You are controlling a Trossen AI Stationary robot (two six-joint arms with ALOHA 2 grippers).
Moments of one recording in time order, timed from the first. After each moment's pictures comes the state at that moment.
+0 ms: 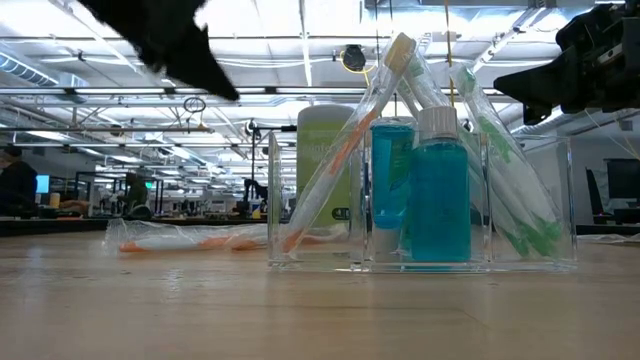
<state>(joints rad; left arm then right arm) -0.41 1.37 0.85 -0.30 -0.83 -0.45 -0.04 0.01 0.02 0.07 0.02 0.01</state>
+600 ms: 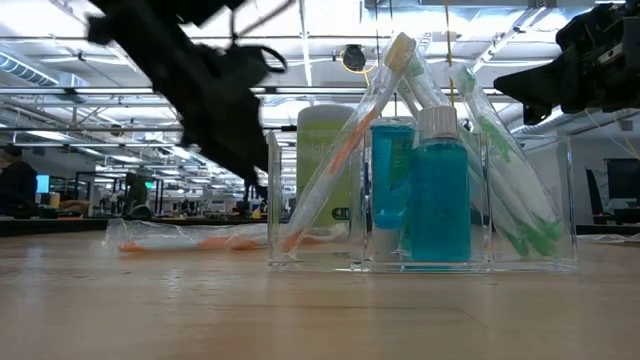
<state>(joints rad) -0.21 1.59 0.85 -0.12 -0.45 -0.58 -0.04 0.01 0.02 0.07 0.02 0.01</state>
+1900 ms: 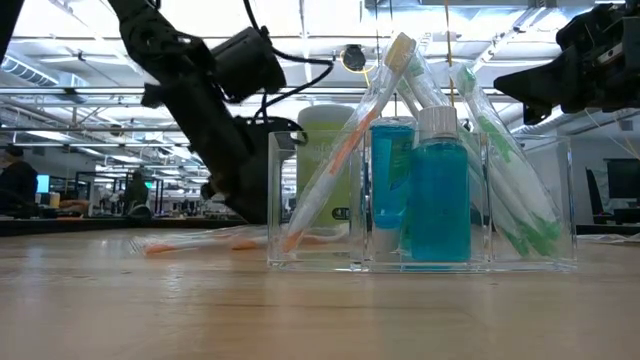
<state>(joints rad) -0.01 1.77 0.85 -0.01 -0.26 -0.52 -0.04 0.01 0.02 0.07 0.02 0.01</state>
